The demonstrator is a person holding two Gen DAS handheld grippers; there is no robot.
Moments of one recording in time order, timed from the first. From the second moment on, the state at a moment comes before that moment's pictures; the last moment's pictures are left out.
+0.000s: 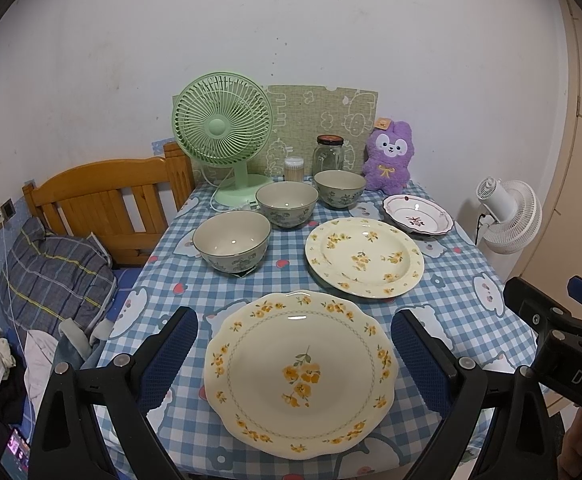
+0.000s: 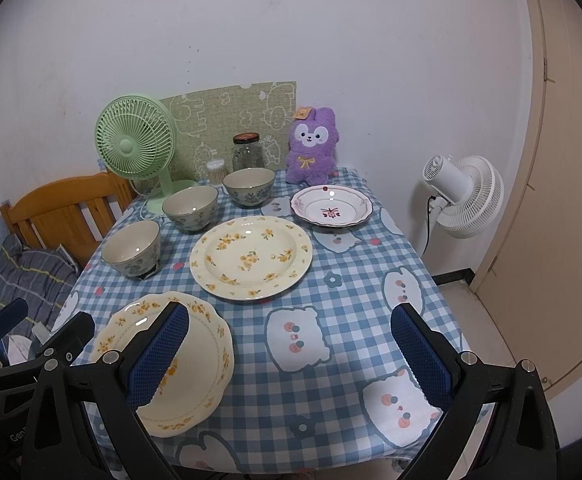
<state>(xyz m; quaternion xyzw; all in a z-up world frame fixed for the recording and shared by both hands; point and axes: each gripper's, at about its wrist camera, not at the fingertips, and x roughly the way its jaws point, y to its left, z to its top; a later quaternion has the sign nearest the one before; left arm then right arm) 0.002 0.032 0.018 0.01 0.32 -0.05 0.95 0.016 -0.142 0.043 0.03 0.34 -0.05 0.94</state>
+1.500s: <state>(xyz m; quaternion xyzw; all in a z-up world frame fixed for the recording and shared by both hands) 0.044 0.026 -0.005 -0.01 0.37 0.03 0.93 0.086 -0.128 0.009 0.04 0.41 0.01 0.91</state>
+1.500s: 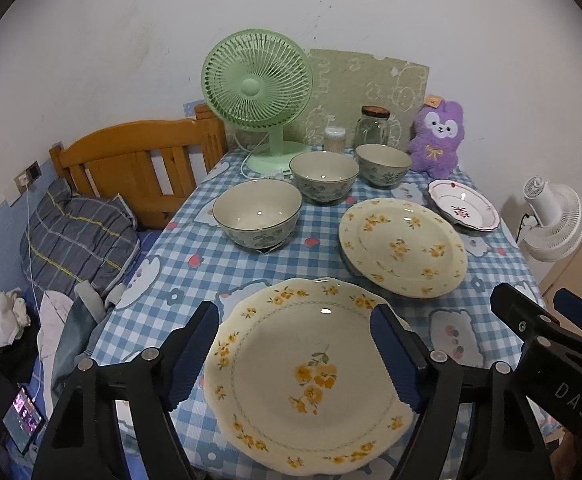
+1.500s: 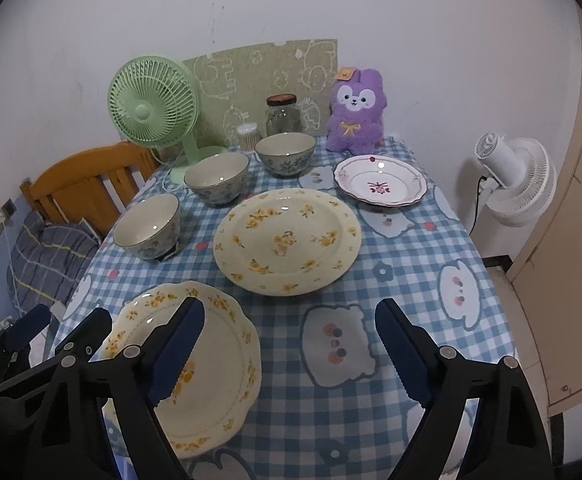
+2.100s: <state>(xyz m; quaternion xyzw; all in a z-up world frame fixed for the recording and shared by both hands) 0.087 0.058 -0.067 -0.01 0.45 0.03 0.89 0.125 -0.082 -0.059 0.02 0.47 0.00 0.88</state>
